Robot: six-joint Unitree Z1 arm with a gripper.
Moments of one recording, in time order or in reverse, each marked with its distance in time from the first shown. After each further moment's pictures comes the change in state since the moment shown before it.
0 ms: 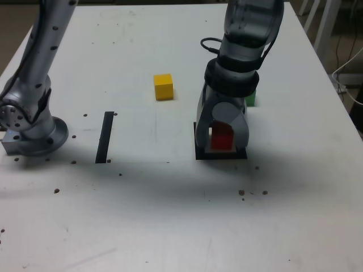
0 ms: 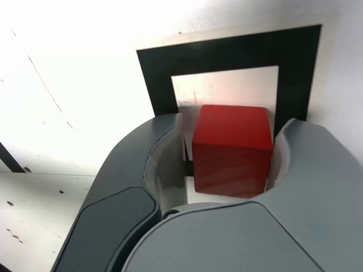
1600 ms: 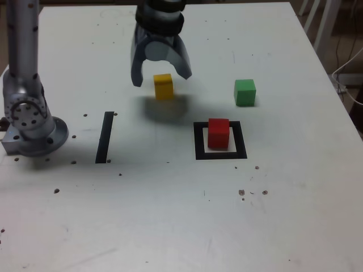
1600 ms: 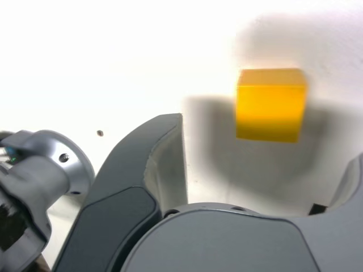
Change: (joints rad) arm 0.425 -0.256 0.289 0.044 0.173 0.220
